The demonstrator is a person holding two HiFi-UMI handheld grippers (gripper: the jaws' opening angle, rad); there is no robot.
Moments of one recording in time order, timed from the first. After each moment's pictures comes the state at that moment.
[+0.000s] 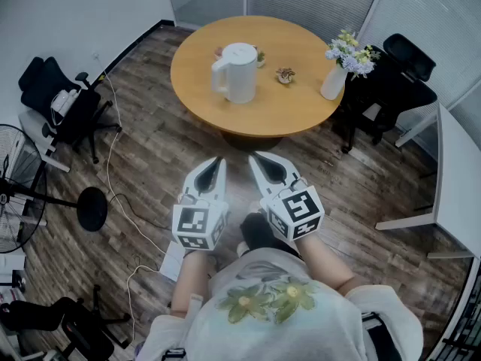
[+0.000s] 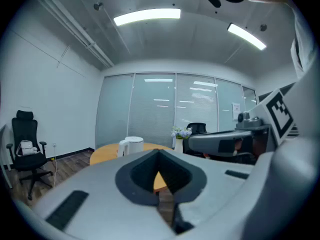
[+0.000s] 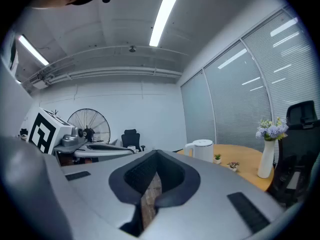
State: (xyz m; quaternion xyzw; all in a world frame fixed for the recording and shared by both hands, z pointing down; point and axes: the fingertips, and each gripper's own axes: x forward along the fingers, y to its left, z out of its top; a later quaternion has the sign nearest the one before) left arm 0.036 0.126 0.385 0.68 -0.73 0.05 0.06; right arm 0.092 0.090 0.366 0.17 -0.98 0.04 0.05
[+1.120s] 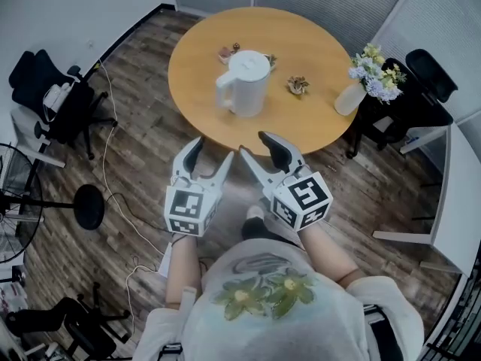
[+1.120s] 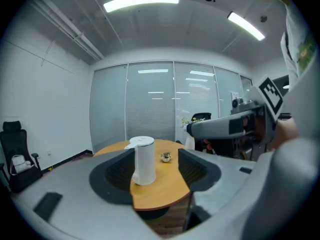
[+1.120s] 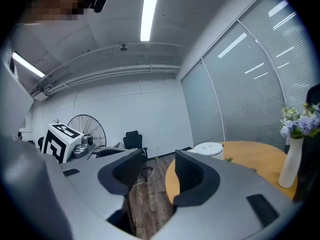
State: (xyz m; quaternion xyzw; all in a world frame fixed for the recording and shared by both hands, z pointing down) left arm -0.068 -0.007 0.396 0.70 -0.70 0.11 0.06; right arm -0.011 -0.038 0.362 0.13 -0.99 0.08 0.06
